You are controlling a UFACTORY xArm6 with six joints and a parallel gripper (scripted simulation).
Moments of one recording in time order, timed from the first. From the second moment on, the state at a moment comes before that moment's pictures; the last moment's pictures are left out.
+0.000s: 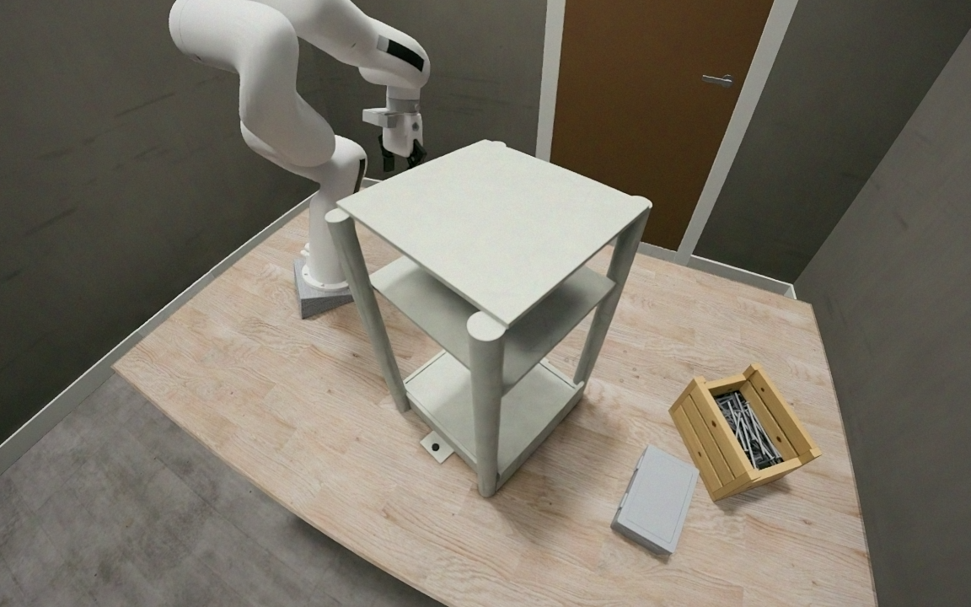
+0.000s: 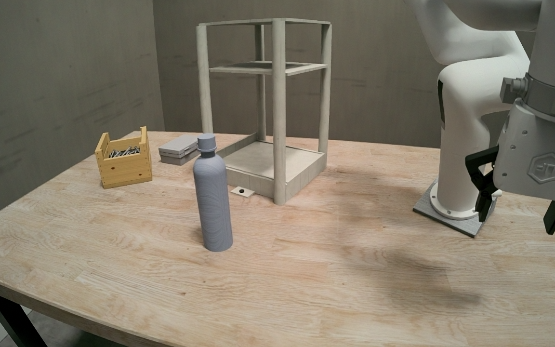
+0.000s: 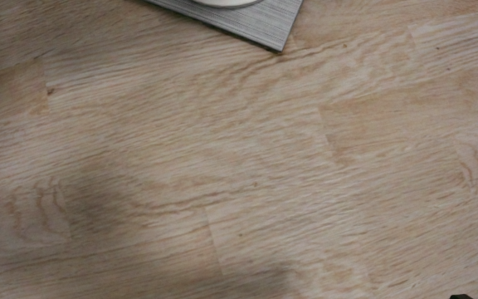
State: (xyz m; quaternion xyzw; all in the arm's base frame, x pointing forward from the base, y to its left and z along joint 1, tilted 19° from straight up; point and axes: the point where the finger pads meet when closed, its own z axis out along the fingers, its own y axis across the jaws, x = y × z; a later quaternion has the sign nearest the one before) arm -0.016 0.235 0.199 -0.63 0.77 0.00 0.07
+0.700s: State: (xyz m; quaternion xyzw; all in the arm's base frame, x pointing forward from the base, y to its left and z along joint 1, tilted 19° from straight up) arm -0.016 0.235 0.200 -0.63 0.77 0.00 0.07
